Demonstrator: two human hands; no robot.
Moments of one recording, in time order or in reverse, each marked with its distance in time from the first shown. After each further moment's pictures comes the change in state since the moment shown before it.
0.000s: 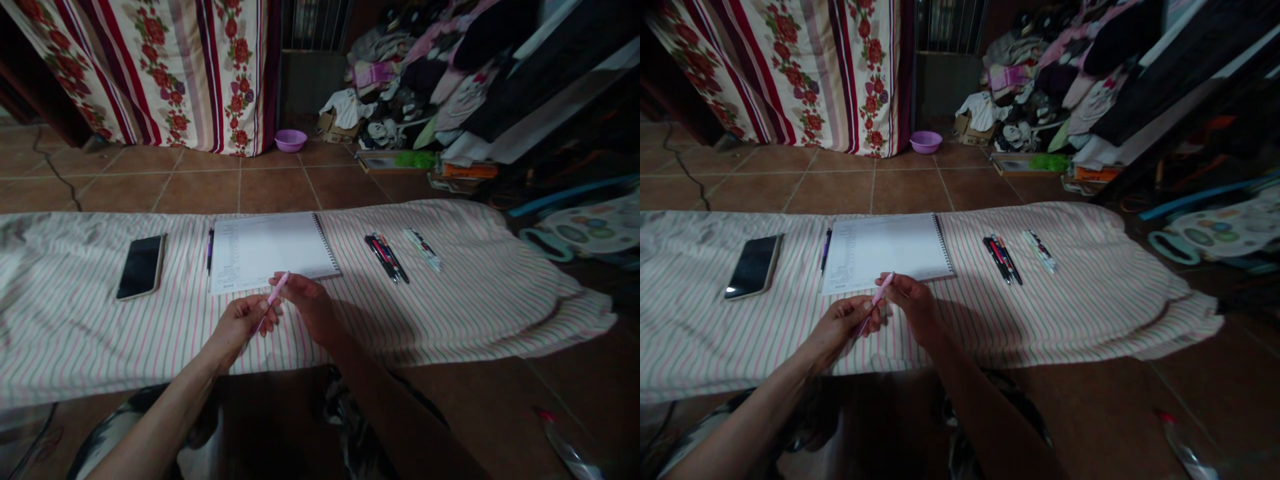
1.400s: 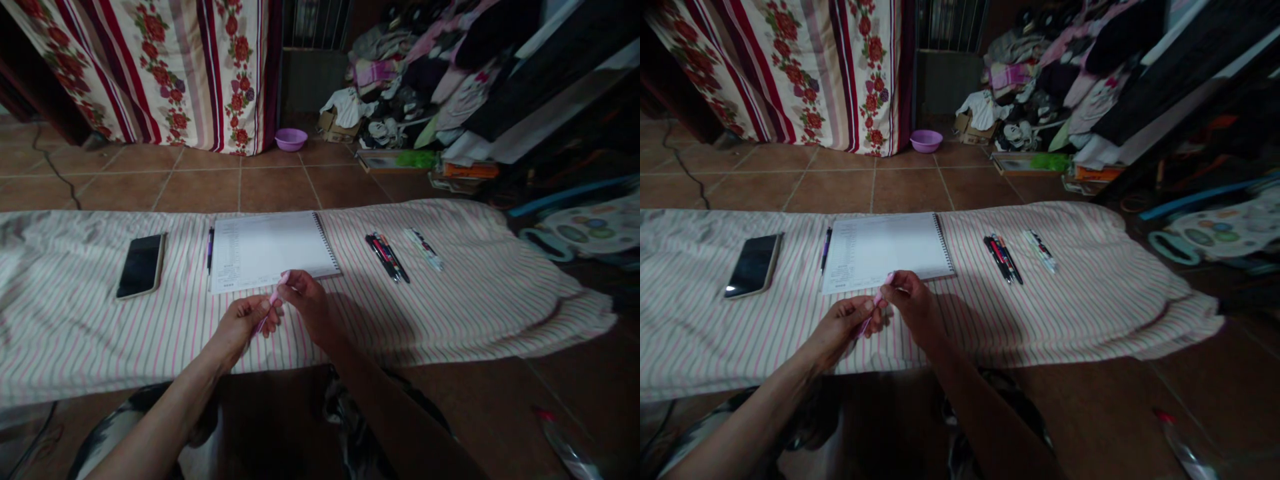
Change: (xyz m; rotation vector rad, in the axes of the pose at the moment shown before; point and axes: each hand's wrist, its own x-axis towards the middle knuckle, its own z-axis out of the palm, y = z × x) left_hand 0.000 -0.002 0.003 -0.061 0.006 -0.016; right_hand 0.001 0.006 -0.001 -0.164 0.100 -0.083
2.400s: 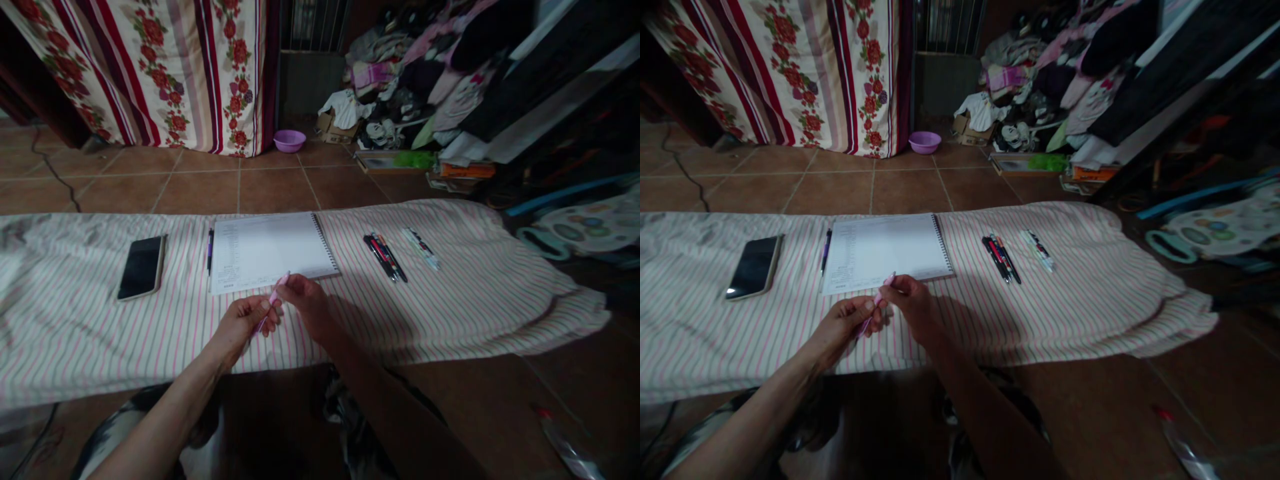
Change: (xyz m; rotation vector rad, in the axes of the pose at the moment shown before) left_hand 0.001 -0.002 -0.002 0.017 -0.015 -0.004; right_hand 0.001 -0.001 0.000 0.115 -0.103 0.083
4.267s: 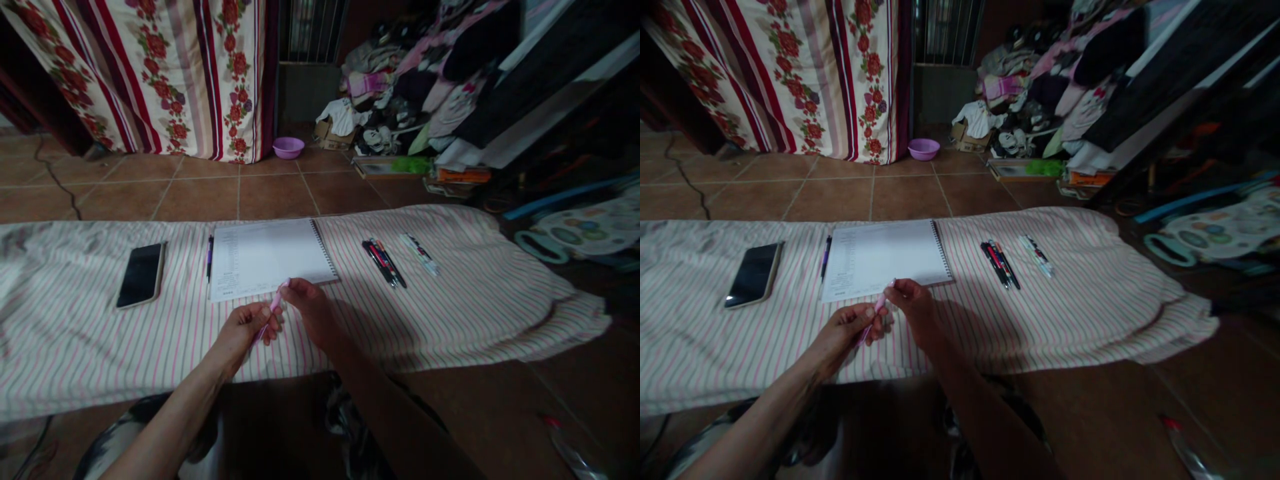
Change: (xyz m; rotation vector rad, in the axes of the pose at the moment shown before) left_hand 0.000 0.002 0.004 -0.033 0.042 -0.030; right_hand 0.001 -0.013 0.001 -0.042 0.058 -0.009
